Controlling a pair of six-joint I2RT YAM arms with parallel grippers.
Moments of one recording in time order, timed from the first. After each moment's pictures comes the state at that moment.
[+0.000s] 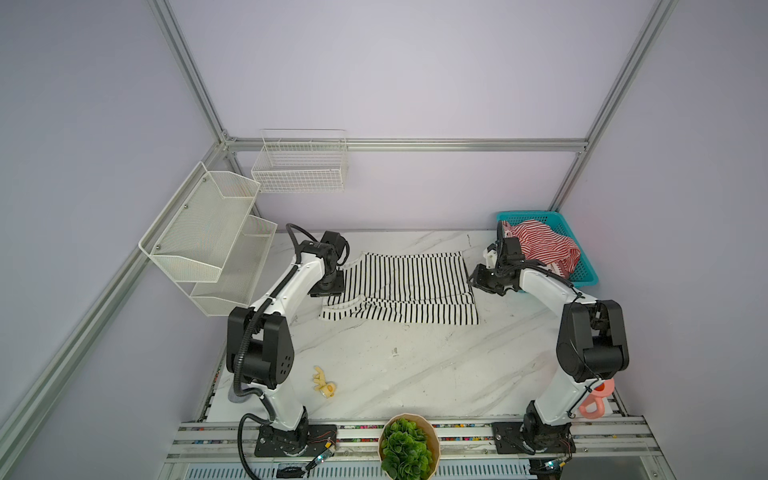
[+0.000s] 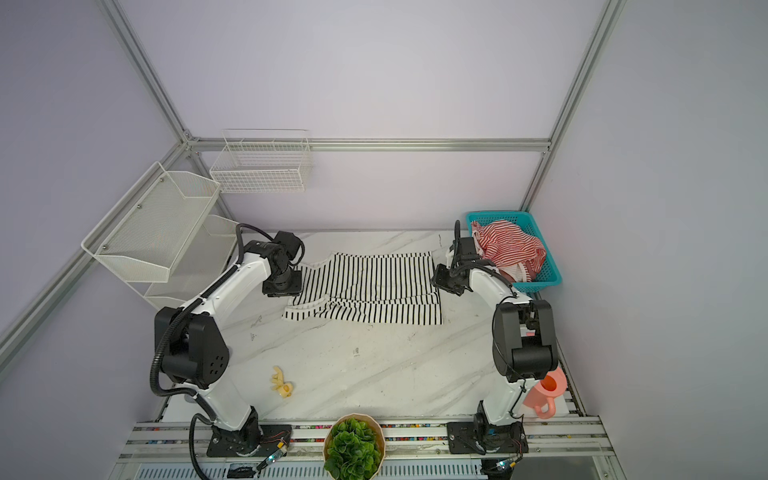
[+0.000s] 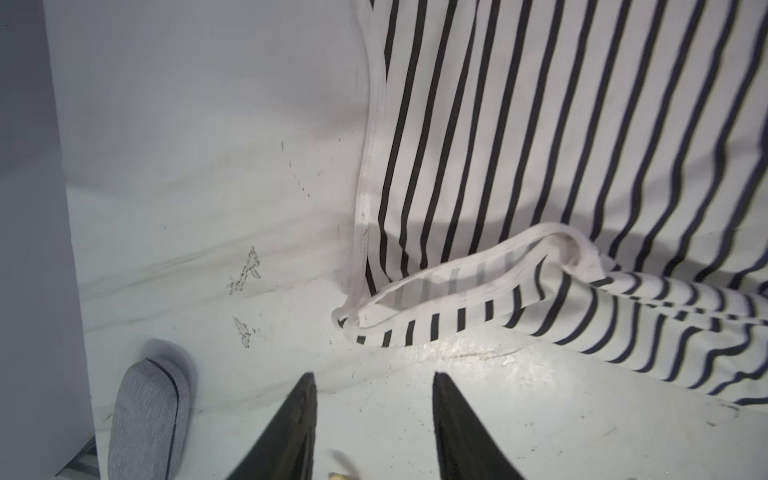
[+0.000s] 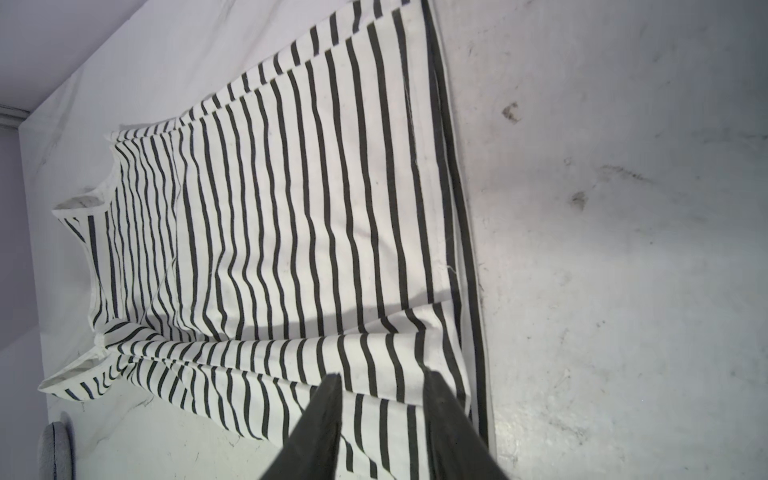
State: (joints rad) left arm -0.22 1.77 1.50 -1.14 -0.24 -0.34; right arm 0.13 1.75 1.24 -0.51 -0.33 0.40
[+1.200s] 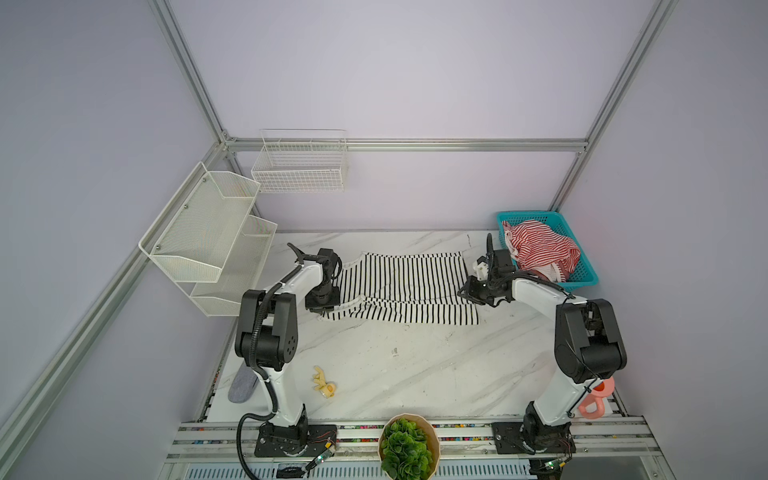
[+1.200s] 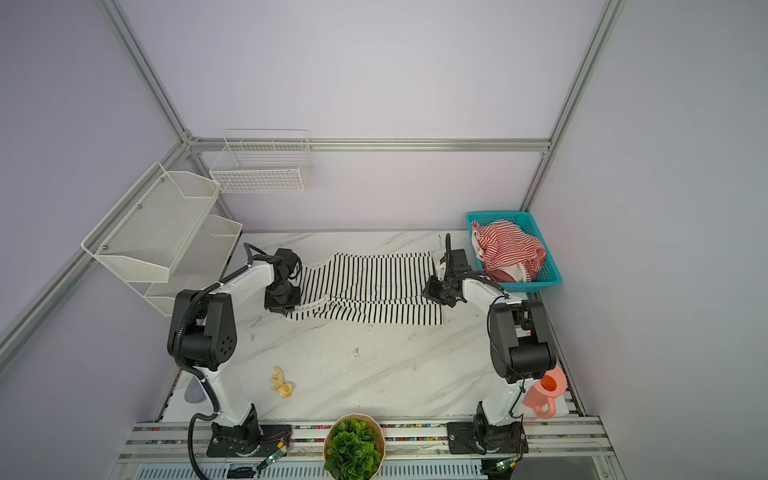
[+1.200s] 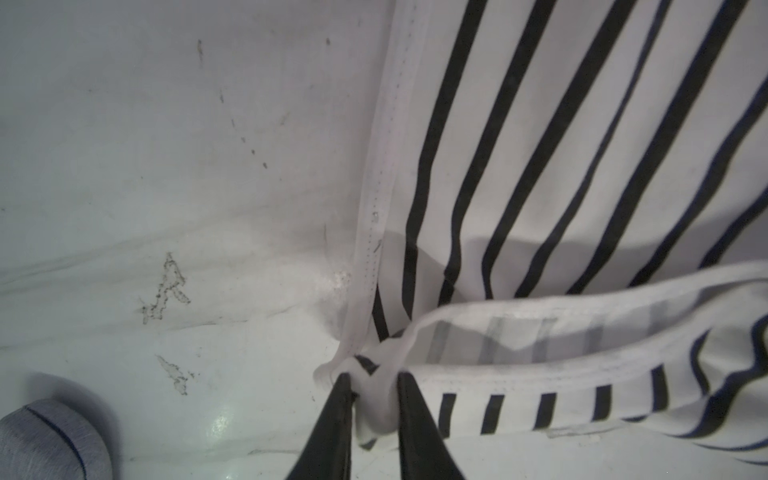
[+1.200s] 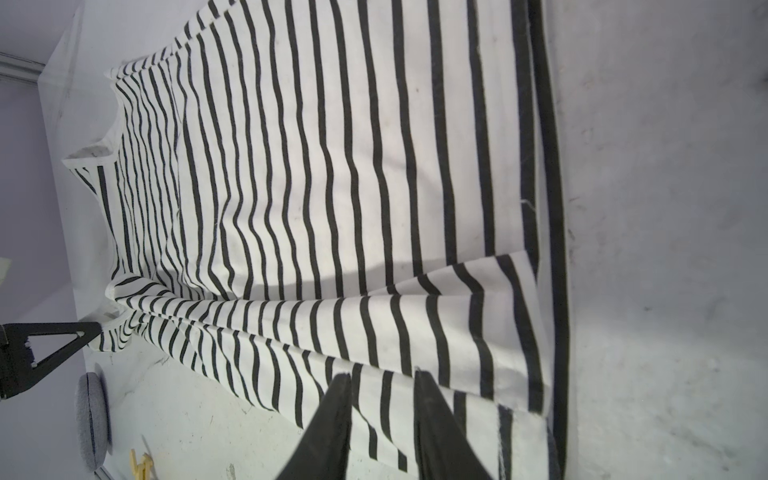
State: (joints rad) left arm -0.12 1.89 1.39 -1.01 -0.15 -0.34; right arm 0.18 1.75 1.12 -0.41 -0.41 0.45
